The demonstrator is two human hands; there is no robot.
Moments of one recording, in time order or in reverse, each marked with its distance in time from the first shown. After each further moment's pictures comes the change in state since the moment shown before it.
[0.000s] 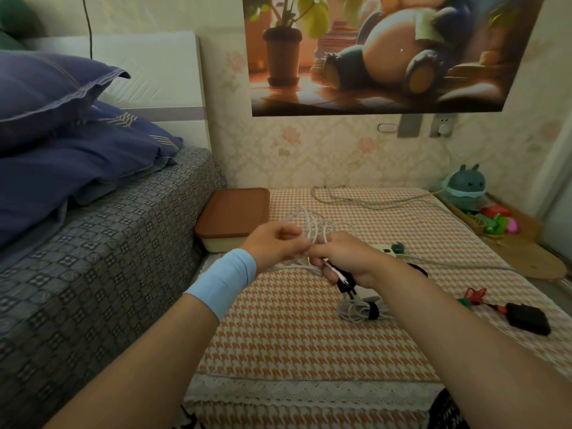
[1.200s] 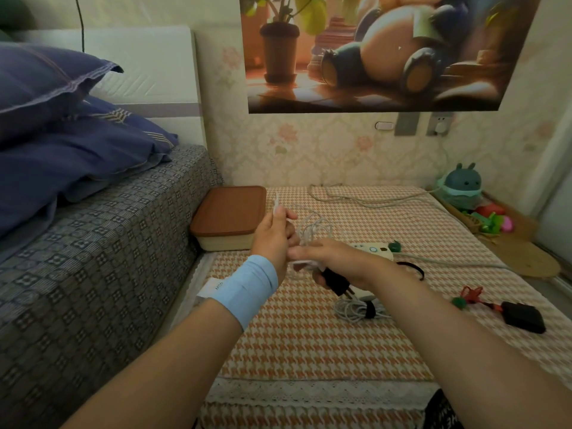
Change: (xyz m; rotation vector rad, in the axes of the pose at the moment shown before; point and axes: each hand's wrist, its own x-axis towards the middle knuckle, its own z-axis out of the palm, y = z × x) left_hand 0.008 0.001 0.040 -0.665 0.261 0.067; right_hand -0.004 -0.002 0.006 -0.076 -0.154 0.005
